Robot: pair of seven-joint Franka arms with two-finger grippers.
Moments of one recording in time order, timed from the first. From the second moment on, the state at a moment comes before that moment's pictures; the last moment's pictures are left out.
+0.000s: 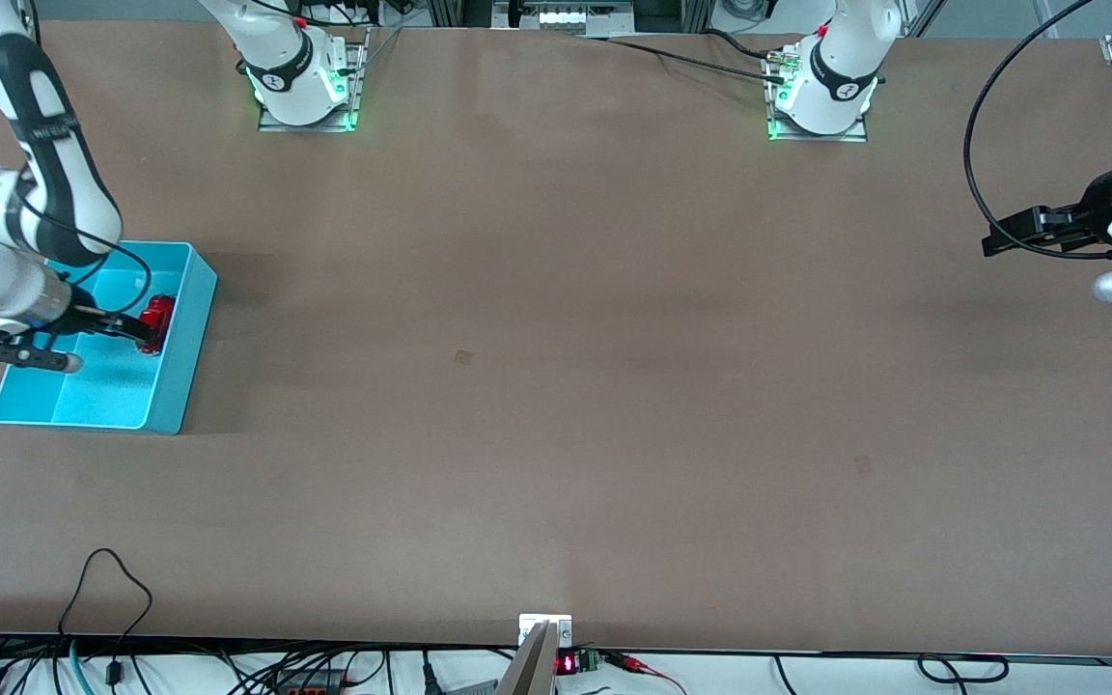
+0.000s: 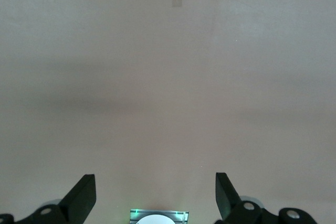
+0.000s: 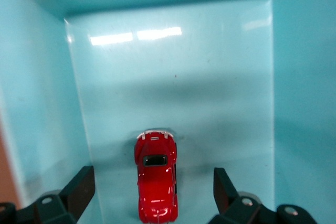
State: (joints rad) left arm 0.12 0.09 -0.07 -1.56 -0.04 1.45 -0.04; right arm -0.32 0.30 0.01 -2.09 -0.12 2.39 -0.07
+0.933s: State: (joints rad) left arm 0.09 0.10 -0.09 -1.55 -0.04 1.47 -0.04; right arm -0.16 0.09 0.05 -1.57 -0.08 1.58 -0.08
